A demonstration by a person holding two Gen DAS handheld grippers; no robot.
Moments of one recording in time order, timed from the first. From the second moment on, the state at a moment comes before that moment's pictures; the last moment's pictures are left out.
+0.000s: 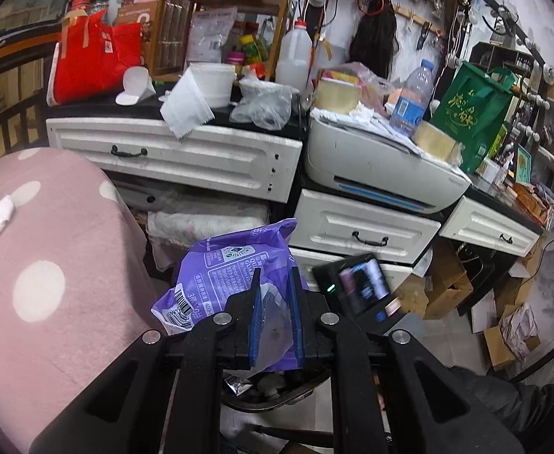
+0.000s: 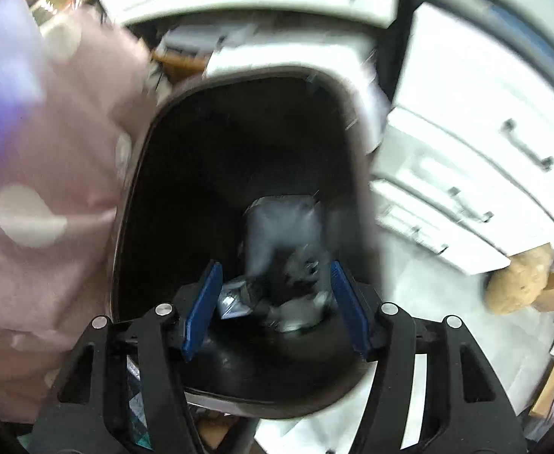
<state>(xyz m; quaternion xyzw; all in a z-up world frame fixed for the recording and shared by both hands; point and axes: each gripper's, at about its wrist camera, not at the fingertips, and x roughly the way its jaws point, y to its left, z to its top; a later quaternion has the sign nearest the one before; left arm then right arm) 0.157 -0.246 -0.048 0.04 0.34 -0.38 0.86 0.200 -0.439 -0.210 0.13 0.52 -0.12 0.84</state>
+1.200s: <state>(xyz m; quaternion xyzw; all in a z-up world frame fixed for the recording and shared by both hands) 0.183 -0.321 -0.173 0.13 0.47 -0.36 0.79 0.131 -0.467 -0.091 0.14 0.37 -0.18 0.90</state>
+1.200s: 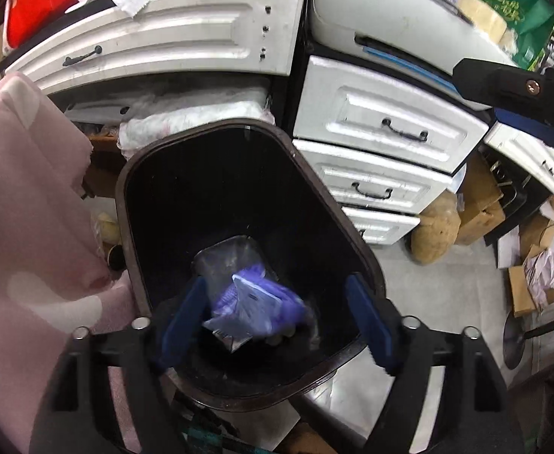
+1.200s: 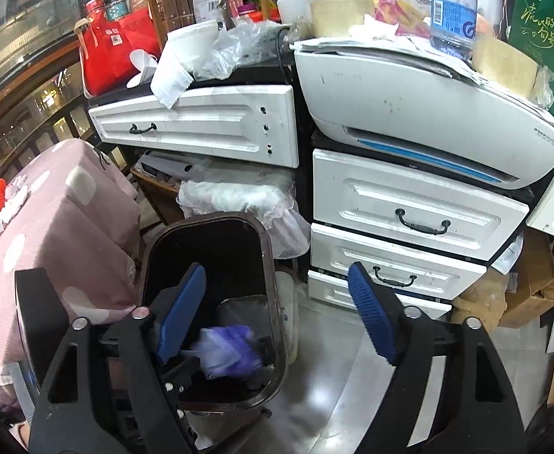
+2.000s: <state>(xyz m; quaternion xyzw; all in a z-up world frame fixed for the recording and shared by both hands) 0.127 -0.238 -0.059 0.08 0.36 -0.40 0.84 0.149 -0.401 -0.050 0.11 0.34 -0.06 0.93</state>
